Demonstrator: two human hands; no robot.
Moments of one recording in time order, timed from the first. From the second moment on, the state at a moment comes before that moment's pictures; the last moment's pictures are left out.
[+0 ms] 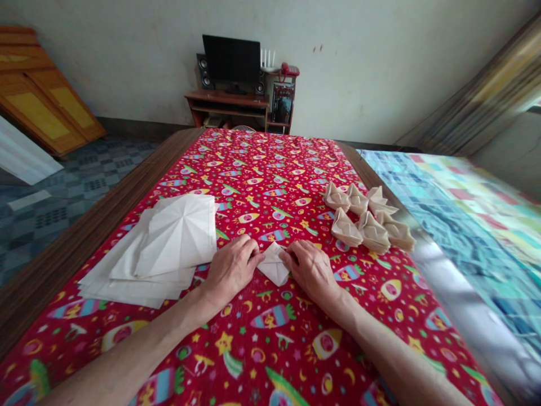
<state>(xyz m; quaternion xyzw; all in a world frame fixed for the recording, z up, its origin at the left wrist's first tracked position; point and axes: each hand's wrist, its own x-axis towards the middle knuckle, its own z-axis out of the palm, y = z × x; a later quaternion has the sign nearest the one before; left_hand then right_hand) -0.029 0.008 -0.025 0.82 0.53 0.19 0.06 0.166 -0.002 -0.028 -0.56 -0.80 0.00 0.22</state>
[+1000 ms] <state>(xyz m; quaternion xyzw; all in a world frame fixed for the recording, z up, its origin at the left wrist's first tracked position) -0.045 -0.021 -0.020 0.91 0.40 0.13 -0.01 0.191 -0.034 -0.031 -0.42 -0.89 -0.02 0.15</state>
